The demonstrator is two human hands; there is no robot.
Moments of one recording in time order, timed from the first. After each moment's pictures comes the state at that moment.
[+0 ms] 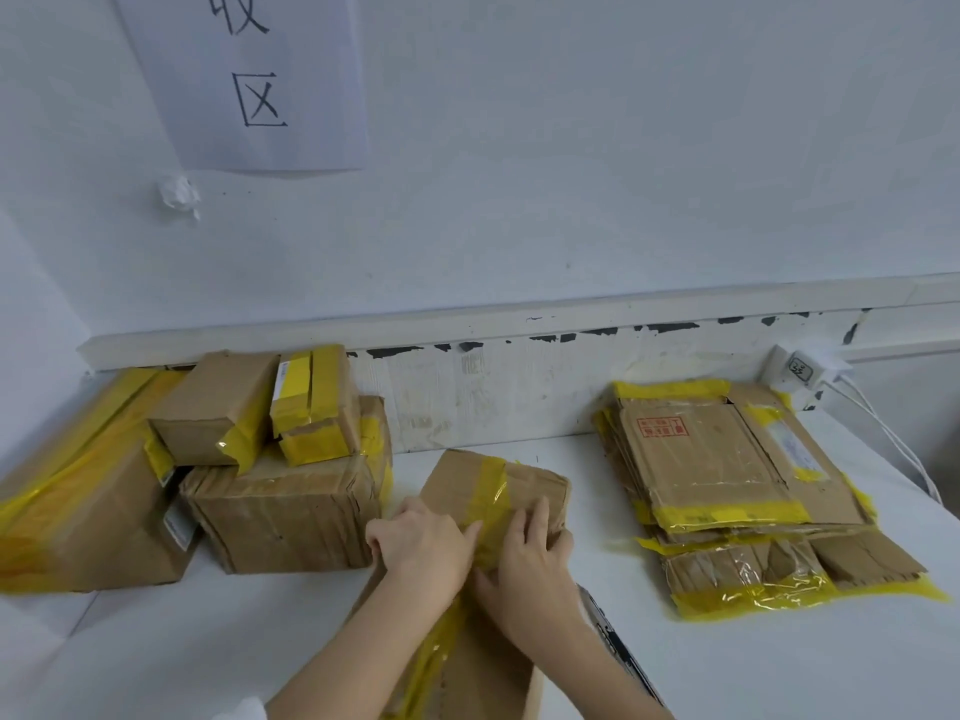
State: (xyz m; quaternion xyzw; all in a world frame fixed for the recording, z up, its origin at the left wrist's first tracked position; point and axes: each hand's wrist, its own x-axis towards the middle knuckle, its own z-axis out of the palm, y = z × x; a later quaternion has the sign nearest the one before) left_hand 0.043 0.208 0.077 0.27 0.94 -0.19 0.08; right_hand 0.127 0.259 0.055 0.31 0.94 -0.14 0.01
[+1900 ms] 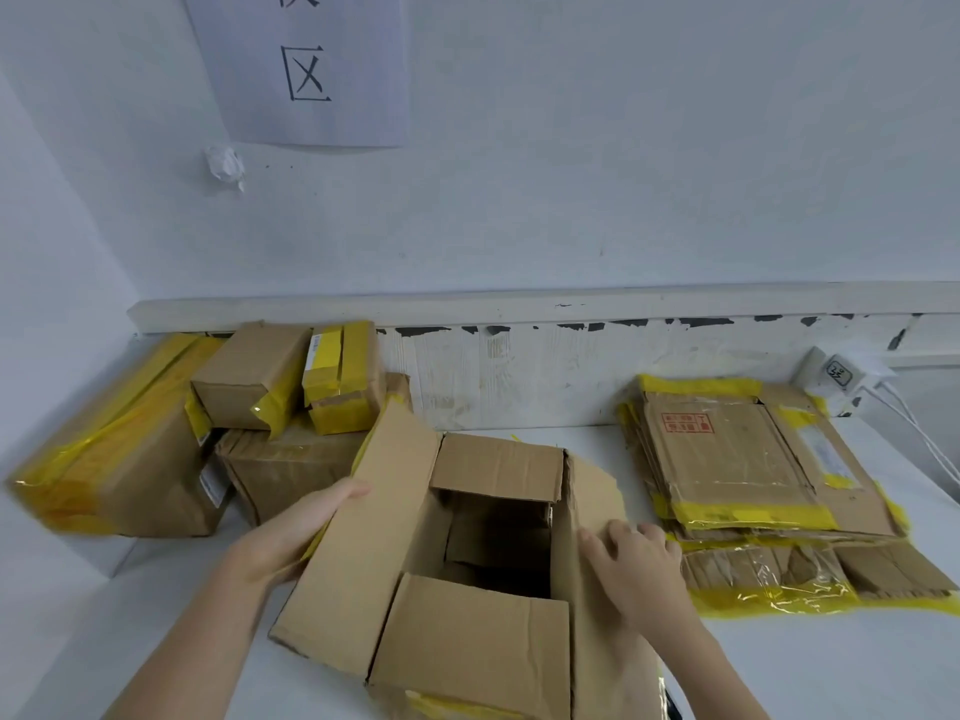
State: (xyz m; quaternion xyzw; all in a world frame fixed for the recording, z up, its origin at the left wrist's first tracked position) left_hand -0.030 0.092 0.087 0.05 0.75 0.49 0.44; right_hand 0.178 0.327 0.038 0.40 0.89 -0.23 0.04
